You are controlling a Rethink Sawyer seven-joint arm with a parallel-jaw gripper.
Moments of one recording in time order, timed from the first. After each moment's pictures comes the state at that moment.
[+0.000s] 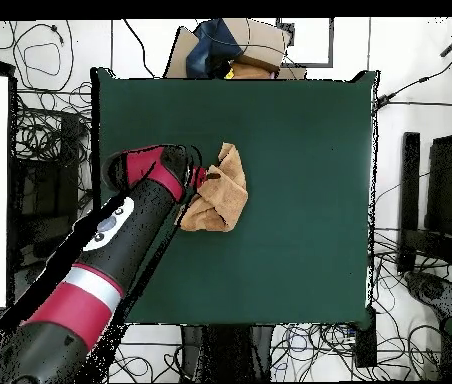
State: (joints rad) arm 0.40 0.07 -0.77 1.03 0.29 0.70 2.11
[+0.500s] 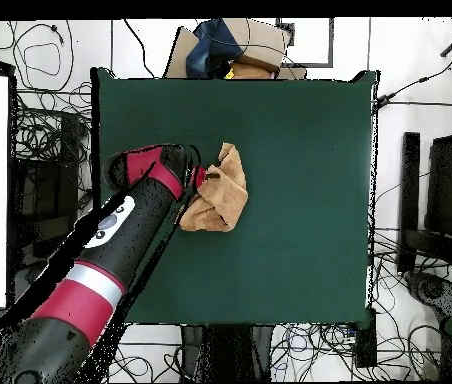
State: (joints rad) arm 0.40 0.08 -0.77 1.01 0.29 0.70 2.11
